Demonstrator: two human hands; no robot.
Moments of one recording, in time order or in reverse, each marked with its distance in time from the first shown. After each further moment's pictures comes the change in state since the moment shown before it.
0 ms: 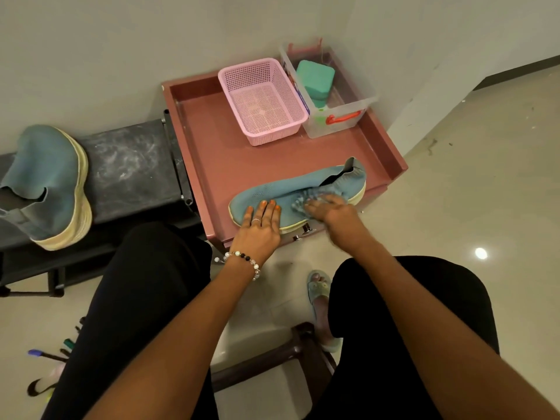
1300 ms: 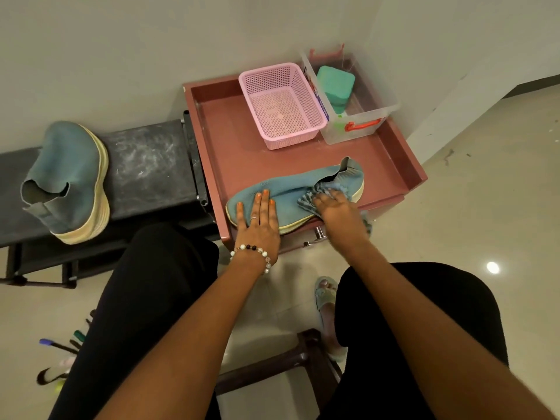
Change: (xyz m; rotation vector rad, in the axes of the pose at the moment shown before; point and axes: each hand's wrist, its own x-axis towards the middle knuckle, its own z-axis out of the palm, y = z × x) left_hand -0.005 -0.012 -0.007 0.010 -0.152 -0.289; right_hand 0.031 -0.026 0.002 -0.127 -0.007 0.147
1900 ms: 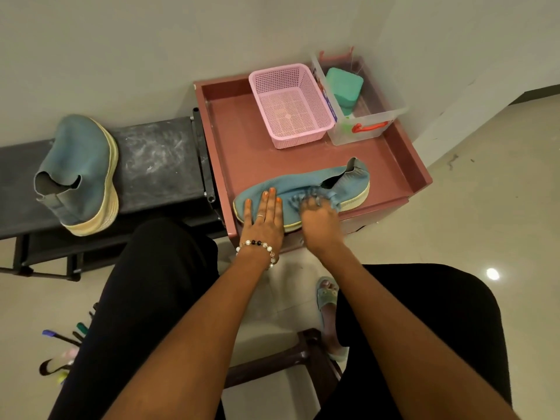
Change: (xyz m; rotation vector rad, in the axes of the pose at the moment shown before) left_hand -0.003 -0.004 -0.009 0.021 -0.028 0.025; right_hand 0.002 -0.060 -0.002 -0.113 -0.097 0.047
